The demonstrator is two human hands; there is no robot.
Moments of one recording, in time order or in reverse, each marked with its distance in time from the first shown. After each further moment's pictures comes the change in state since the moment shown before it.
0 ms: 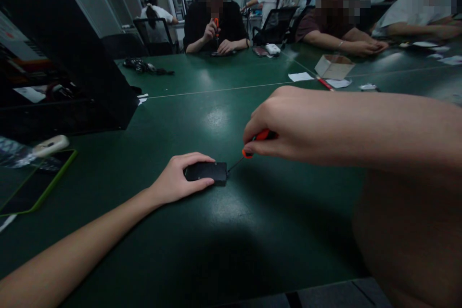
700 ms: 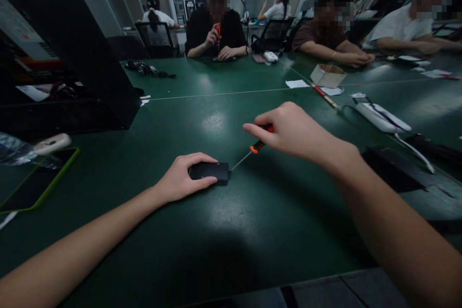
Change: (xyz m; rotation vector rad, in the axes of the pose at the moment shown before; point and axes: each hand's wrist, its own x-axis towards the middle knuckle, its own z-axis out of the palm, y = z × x) left_hand 0.000 0.000 0.001 -0.069 0.019 0.022; right_hand 0.001 -0.002 0.028 -0.045 -0.032 0.238
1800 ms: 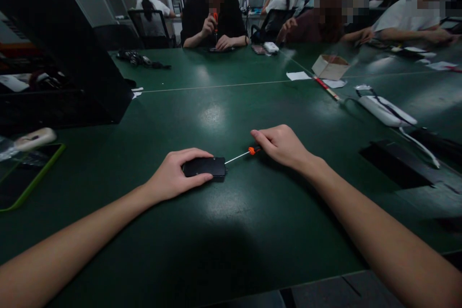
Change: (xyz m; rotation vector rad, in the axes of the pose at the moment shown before) left_hand 0.002 0.000 0.002 0.058 0.010 0.018; right_hand -0.023 0.048 0.078 0.225 0.020 0.074
